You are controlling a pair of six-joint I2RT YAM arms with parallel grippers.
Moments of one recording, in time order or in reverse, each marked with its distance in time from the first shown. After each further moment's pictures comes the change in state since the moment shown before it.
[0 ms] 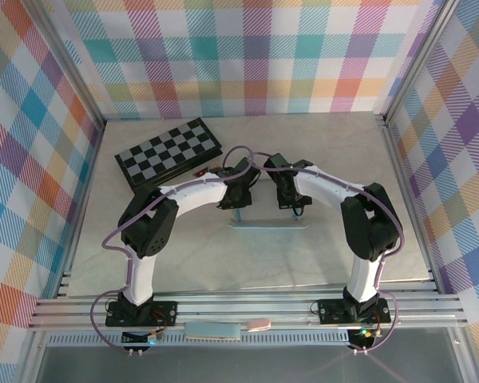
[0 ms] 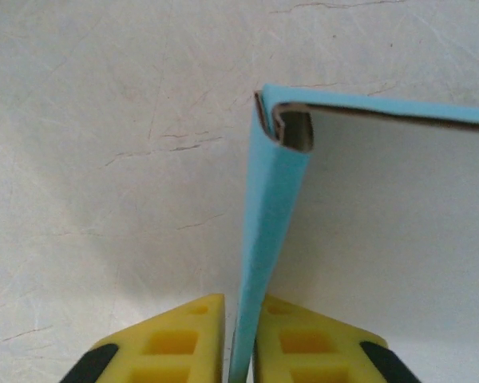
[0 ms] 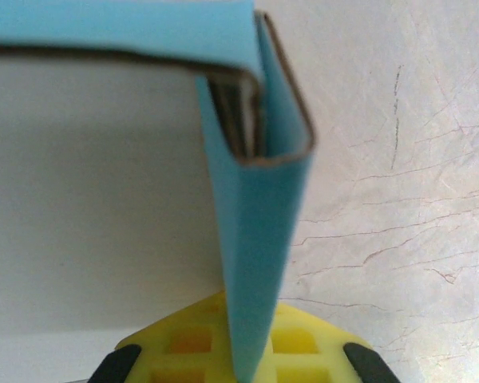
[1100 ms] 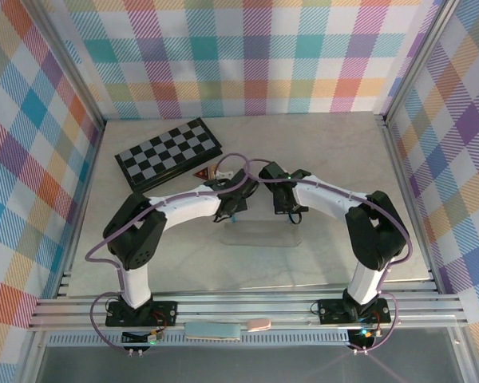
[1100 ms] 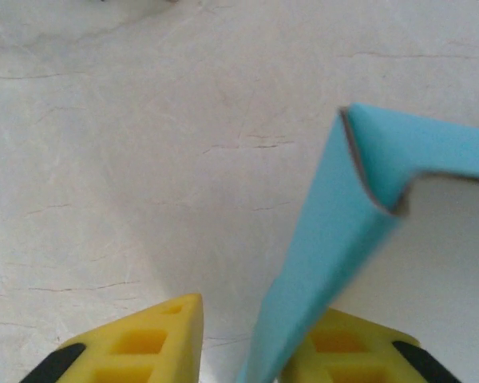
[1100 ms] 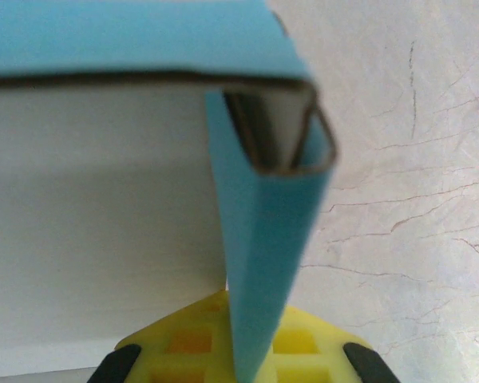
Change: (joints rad) left arm -0.045 -0.158 -0.194 0.118 -0.187 -0.098; right arm 0.065 -0.083 -0.100 0.071 0.037 0.101
